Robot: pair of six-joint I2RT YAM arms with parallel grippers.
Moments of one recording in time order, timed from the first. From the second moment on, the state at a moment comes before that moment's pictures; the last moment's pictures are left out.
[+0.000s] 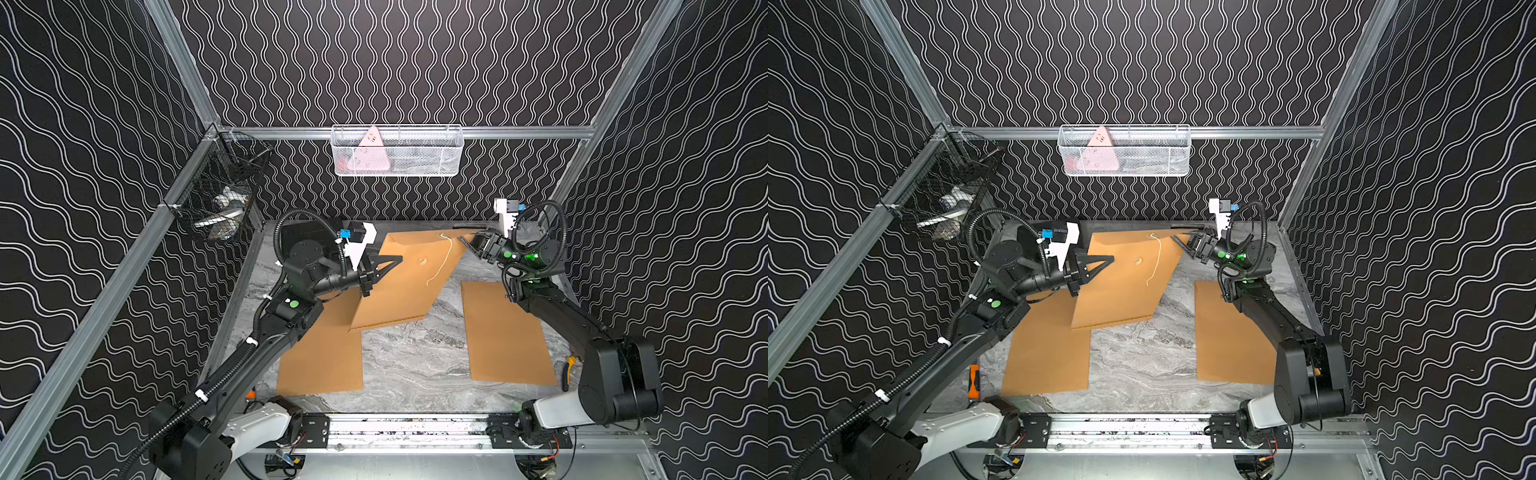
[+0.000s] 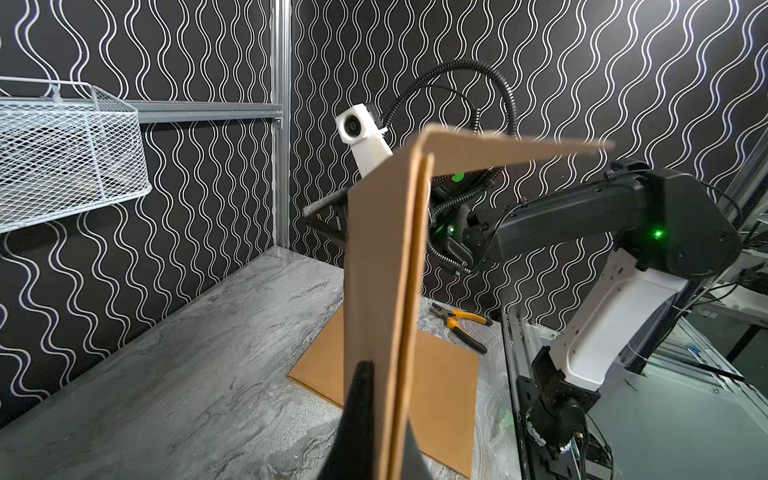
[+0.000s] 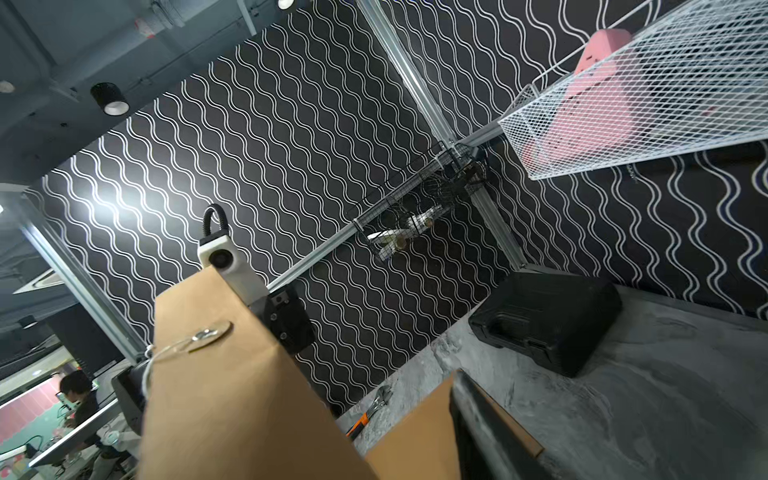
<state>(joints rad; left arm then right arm) -0.40 1.13 1.00 0.20 0.77 -0.19 0.15 1.48 0.95 1.13 -1.03 1.13</state>
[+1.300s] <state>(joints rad) -0.40 1.16 0.92 0.37 0.75 -0.31 0.14 1.39 1.01 0.96 -1.13 1.06</state>
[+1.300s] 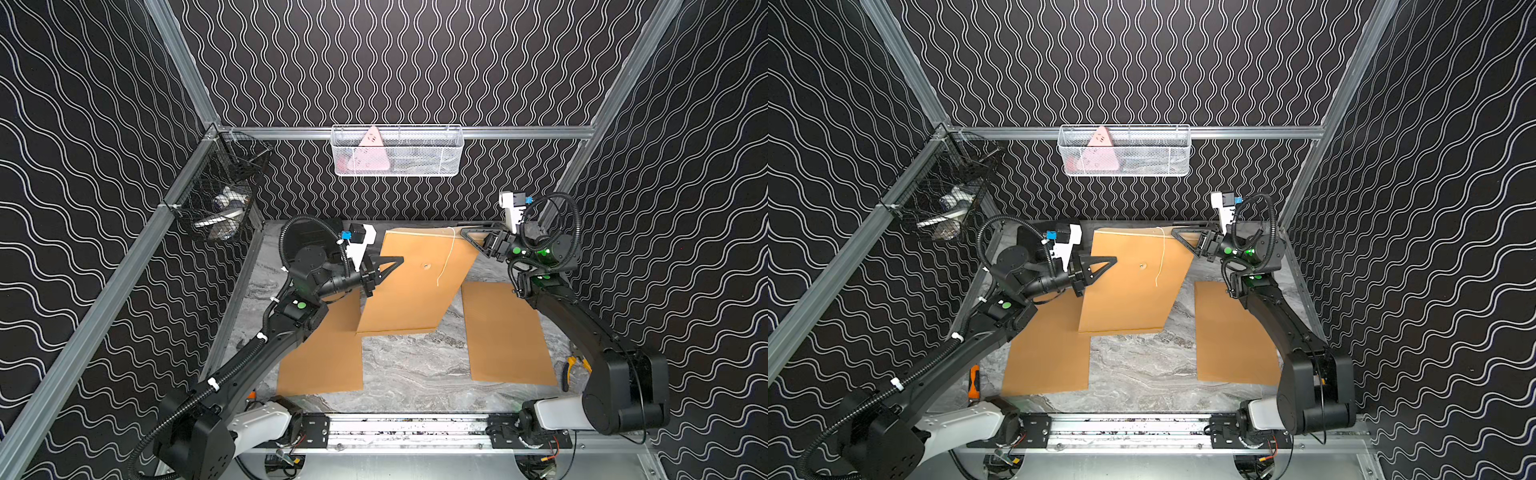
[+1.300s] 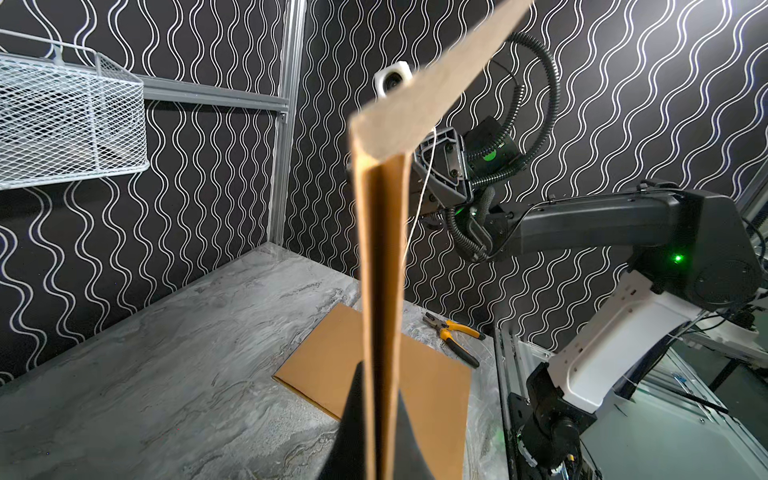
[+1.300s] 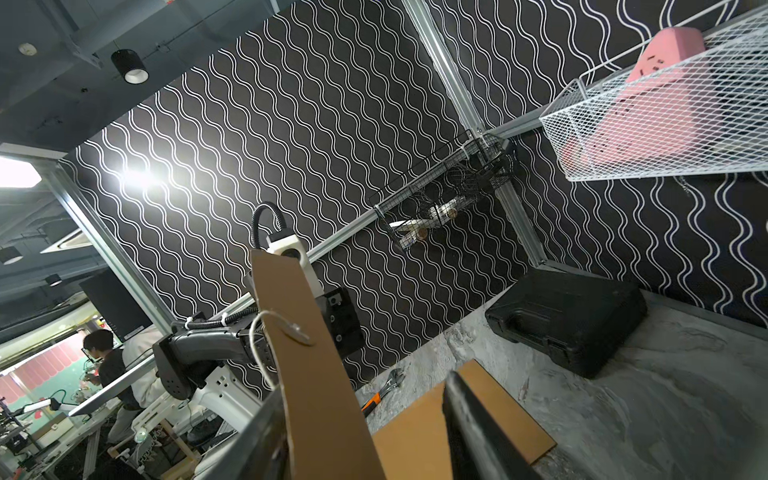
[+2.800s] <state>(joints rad) -0.40 1.22 1.08 0.30 0.74 -0.34 0.20 1.20 1.12 0.09 -1.01 0.42</state>
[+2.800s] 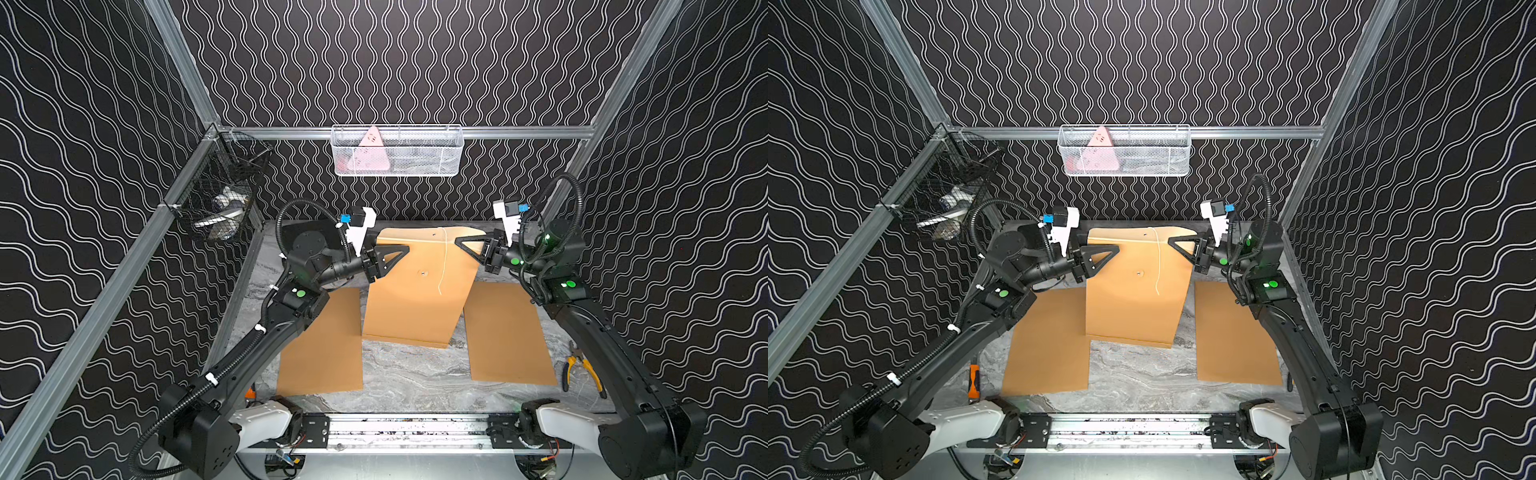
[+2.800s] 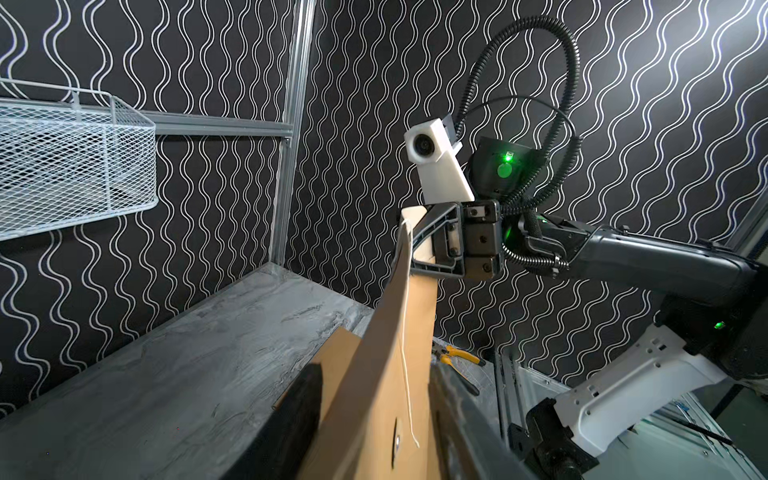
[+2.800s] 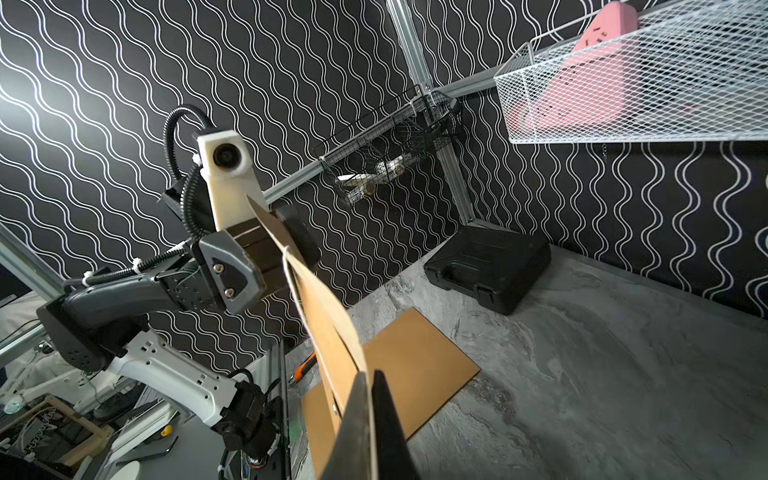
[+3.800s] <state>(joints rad) -0.30 1.20 0.99 0.48 0.70 -0.48 0.23 1.15 1.10 0.00 -0.94 0.35</state>
